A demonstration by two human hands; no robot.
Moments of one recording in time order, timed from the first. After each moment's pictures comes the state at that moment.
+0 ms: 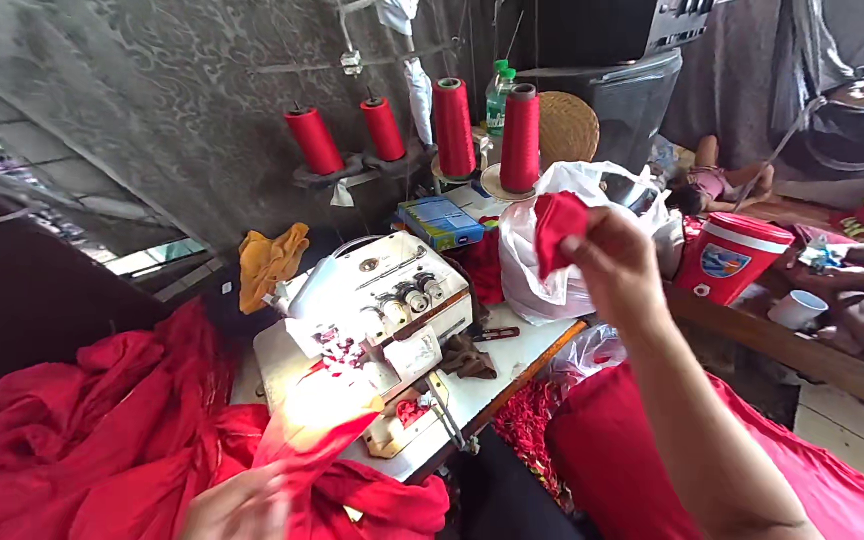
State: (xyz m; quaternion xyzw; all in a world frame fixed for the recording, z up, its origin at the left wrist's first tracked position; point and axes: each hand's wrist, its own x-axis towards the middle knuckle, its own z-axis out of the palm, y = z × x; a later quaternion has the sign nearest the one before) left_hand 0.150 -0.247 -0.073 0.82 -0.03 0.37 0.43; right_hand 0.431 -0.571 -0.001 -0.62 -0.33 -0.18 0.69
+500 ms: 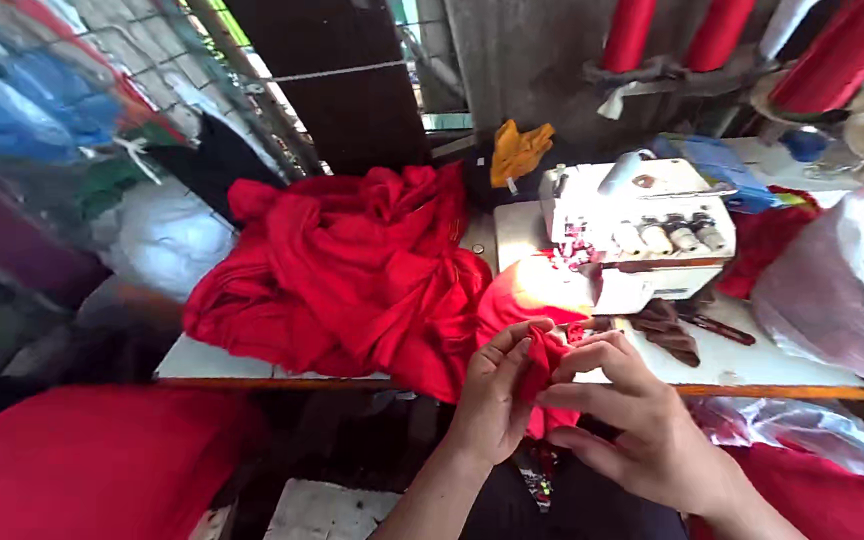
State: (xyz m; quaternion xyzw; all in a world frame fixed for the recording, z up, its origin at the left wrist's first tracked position) left_hand 0.146 -0.299 -0.076 0.41 0.09 0.28 0.86; right_hand 0.275 -0.419 -0.071 -0.54 -0.68 -0.06 0.48
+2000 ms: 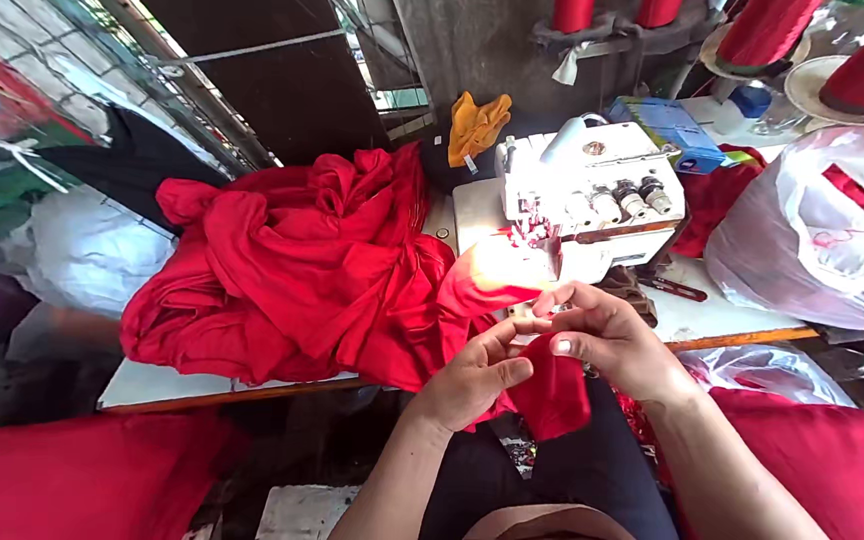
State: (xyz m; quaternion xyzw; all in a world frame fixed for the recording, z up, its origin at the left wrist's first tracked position) left_hand 0.157 -0.278 -0.096 0.55 -0.06 0.06 0.83; right_hand 0.316 -0.424 -0.078 -0.40 -0.51 0.35 0.67
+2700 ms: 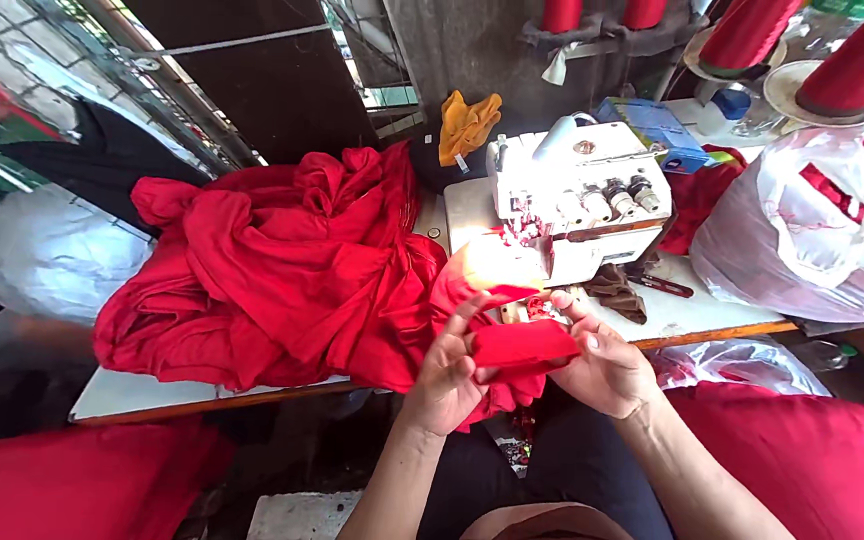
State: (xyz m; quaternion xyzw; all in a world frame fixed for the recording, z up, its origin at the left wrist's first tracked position) left_hand 0.150 -0.270 -0.126 0.37 -0.13 0.17 0.90; right_hand 0.305 -0.426 -0.134 -0.11 -0.29 0.53 0.79
